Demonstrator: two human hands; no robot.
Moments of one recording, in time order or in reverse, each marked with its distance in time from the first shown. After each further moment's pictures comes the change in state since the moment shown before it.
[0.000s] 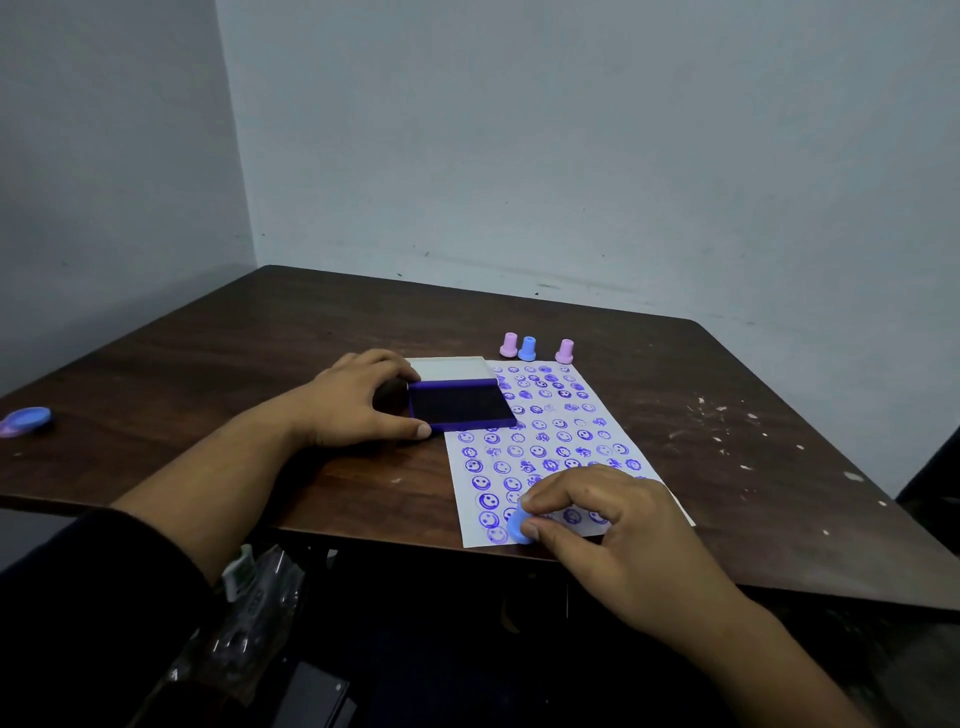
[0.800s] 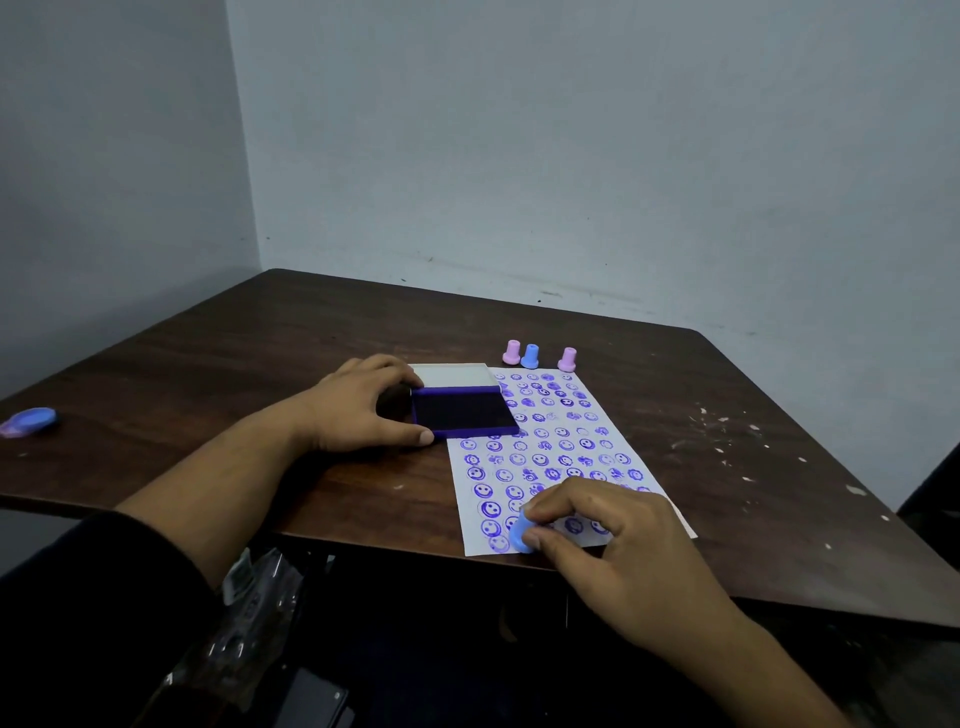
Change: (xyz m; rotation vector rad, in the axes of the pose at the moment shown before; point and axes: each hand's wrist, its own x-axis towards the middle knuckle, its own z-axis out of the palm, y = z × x) left_hand 0.000 -0.001 -0.001 0.010 -0.023 -0.009; right_hand -0.001 -0.004 0.001 0.021 0.002 -0.009
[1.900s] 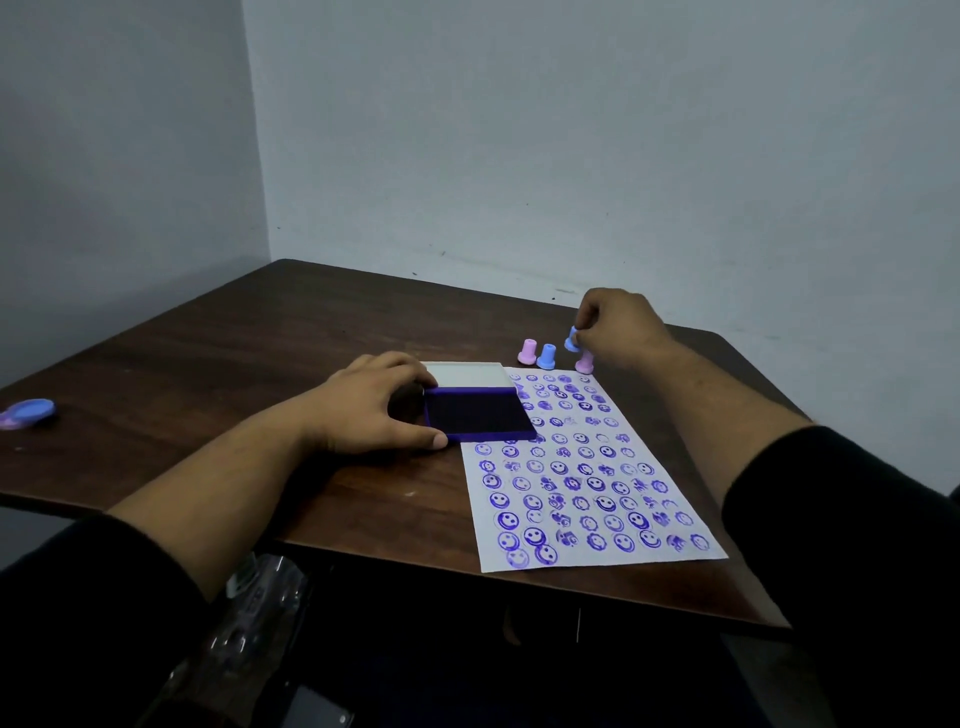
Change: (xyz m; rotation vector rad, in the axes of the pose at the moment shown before) left_hand 0.003 -0.003 0.002 0.024 -0.006 0.011; right_hand 0.233 0.132 -0.018 -0.381 -0.112 0.427
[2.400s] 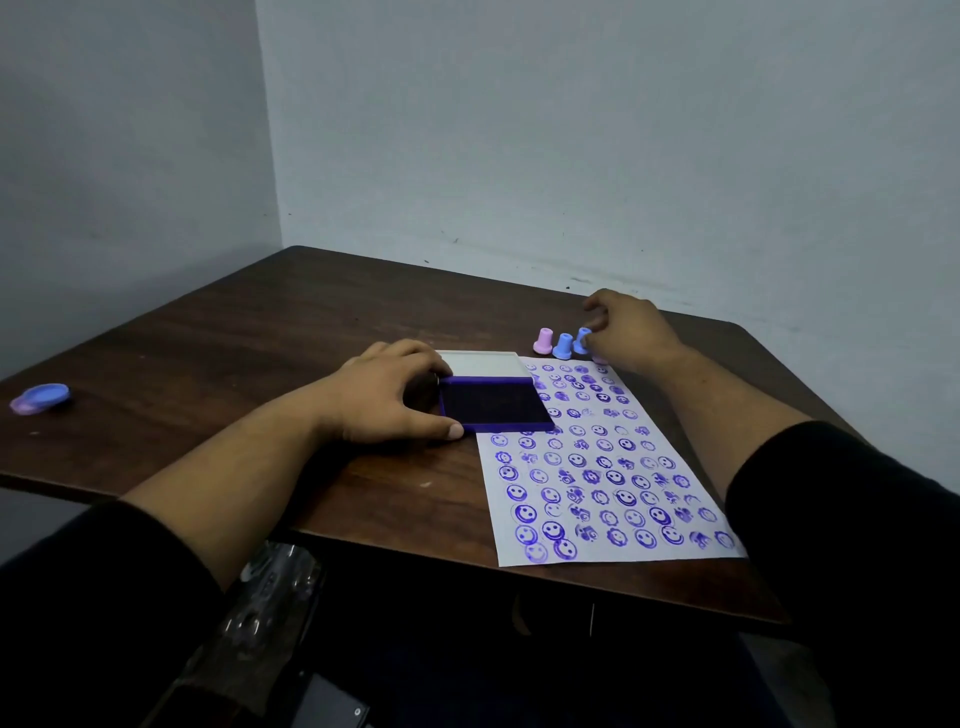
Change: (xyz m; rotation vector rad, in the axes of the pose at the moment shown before) left_hand 0.000 0.001 -0.001 0.000 0.000 -0.004; right_hand 0.014 0.017 0.029 0.017 -0.013 -0.015
